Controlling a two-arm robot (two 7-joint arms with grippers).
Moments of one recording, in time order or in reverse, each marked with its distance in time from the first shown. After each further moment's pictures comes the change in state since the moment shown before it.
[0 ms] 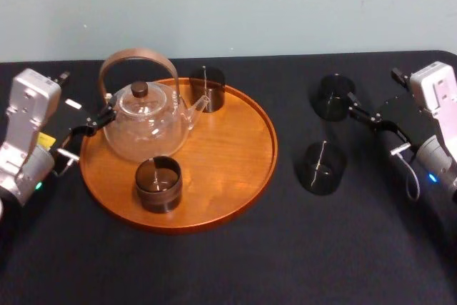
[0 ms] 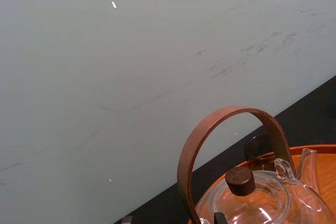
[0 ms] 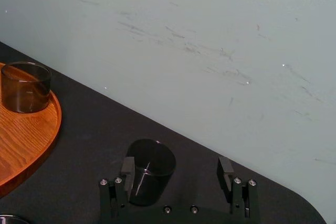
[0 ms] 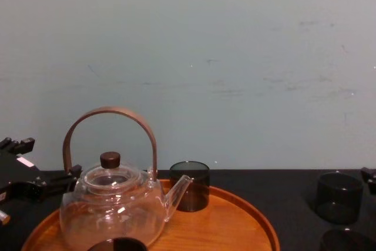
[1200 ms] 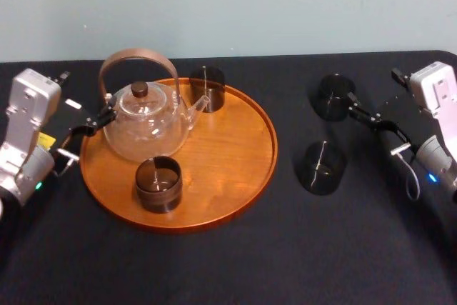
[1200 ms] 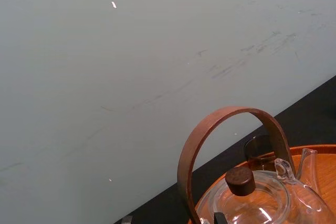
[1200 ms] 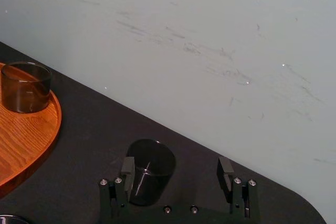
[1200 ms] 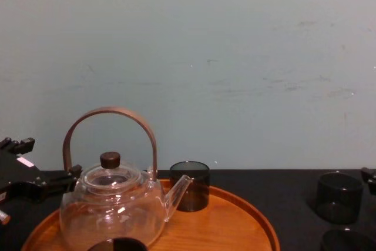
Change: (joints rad) left arm 0.000 0.000 0.000 0.000 0.000 0.000 0.000; right arm 0.000 0.000 0.000 0.000 0.000 0.000 0.000
